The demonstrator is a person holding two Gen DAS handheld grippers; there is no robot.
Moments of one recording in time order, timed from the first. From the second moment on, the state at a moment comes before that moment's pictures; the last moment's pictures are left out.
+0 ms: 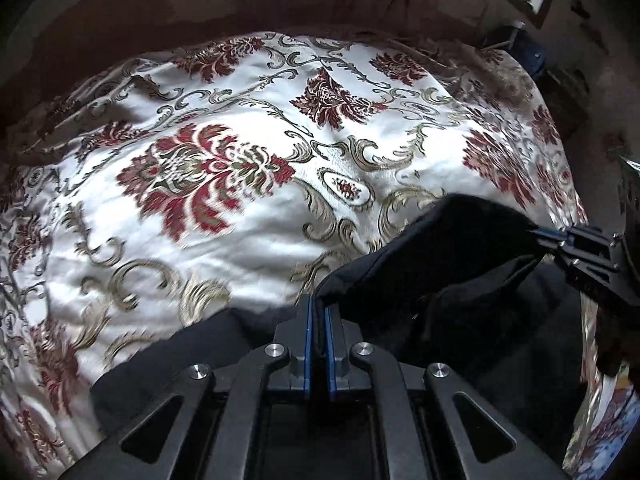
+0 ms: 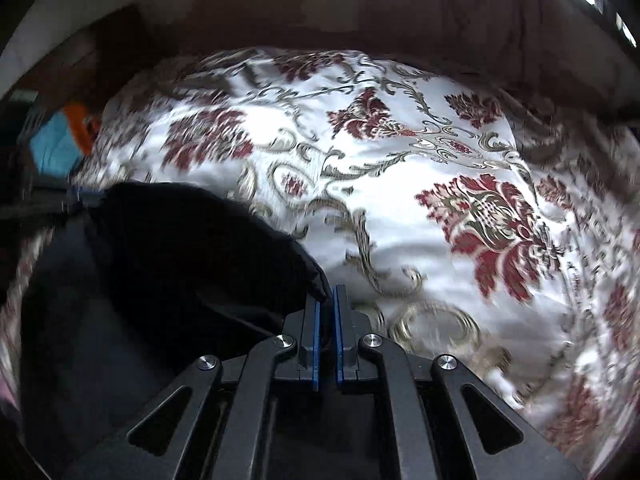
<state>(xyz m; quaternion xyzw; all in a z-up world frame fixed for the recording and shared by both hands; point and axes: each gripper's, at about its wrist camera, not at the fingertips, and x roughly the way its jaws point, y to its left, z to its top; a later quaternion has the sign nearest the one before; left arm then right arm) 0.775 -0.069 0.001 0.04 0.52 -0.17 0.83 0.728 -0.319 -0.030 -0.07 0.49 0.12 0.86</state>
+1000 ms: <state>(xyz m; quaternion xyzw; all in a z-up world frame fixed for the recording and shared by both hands) 0.709 -0.068 -0.057 0.13 0.58 -0.17 0.79 0.668 -0.320 -0.059 -0.07 0.54 0.15 0.83</state>
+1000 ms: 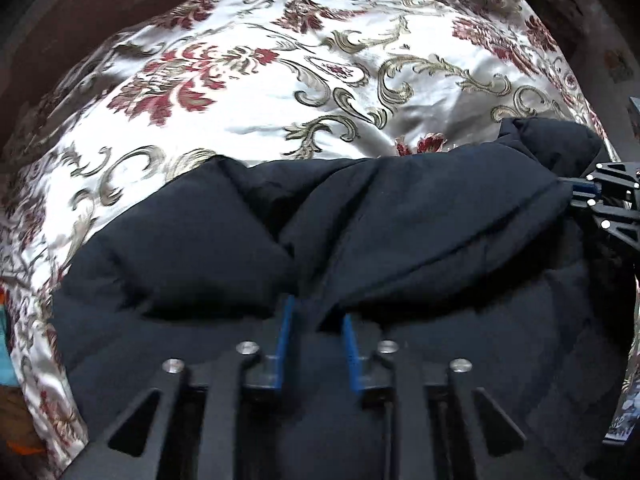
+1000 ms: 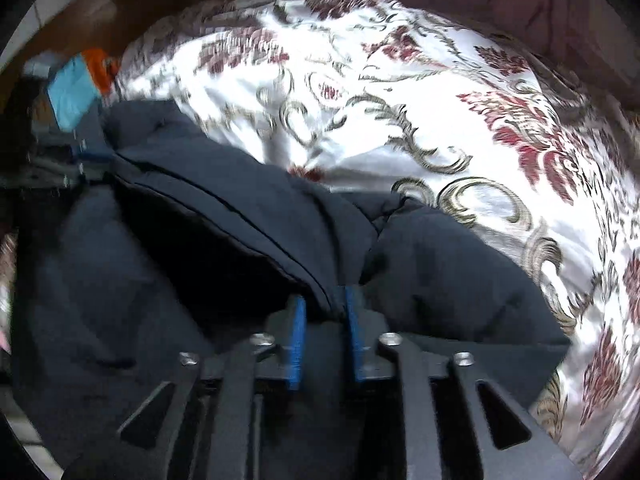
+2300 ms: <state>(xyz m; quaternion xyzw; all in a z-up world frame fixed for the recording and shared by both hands) 0.735 -0.144 -0.111 0.21 0.62 -0.21 0.73 0.716 -0.267 -0.168 0.07 0.66 0.17 0.73</state>
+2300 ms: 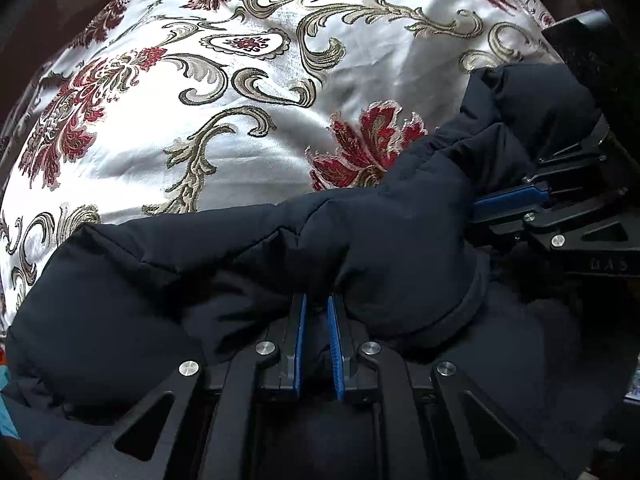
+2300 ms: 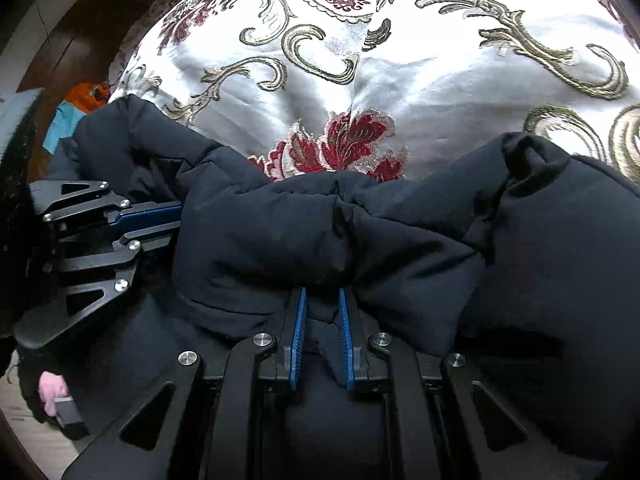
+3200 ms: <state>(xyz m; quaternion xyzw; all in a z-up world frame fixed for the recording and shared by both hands) 0.730 -0.088 -0.099 0.01 0.61 -0.21 0.77 0.706 -0.257 -0.144 0.11 0.62 0.20 0.75</state>
